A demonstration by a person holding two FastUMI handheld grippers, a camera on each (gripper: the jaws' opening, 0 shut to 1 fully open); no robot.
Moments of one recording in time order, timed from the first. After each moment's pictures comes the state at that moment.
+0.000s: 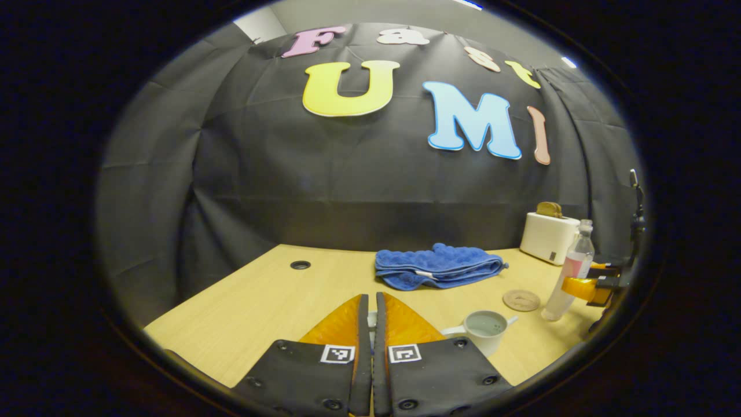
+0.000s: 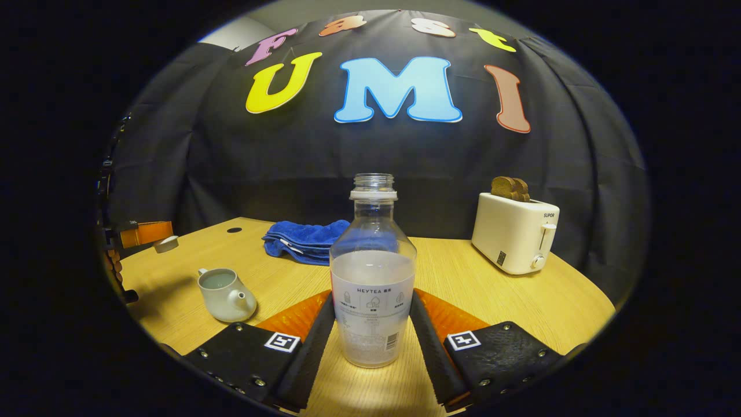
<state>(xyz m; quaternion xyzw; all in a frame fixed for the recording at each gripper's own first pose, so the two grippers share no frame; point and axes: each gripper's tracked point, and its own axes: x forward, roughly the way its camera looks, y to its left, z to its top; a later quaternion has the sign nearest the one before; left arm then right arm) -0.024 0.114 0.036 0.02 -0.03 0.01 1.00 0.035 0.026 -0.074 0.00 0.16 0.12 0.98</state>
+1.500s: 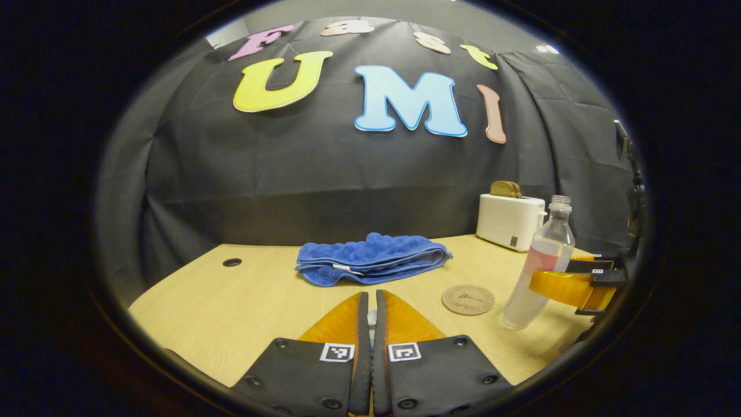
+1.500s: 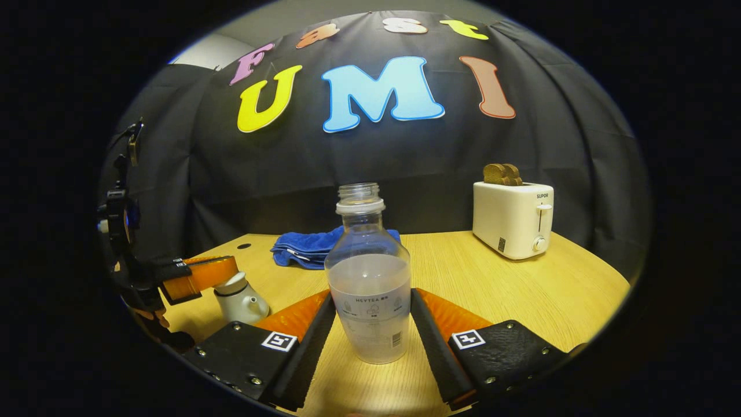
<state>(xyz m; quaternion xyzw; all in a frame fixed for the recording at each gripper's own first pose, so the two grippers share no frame) 0.009 -0.015 0.004 0.06 -0.01 -0.05 1.00 0.021 0.016 -0.067 0.07 0.15 0.13 0.98</state>
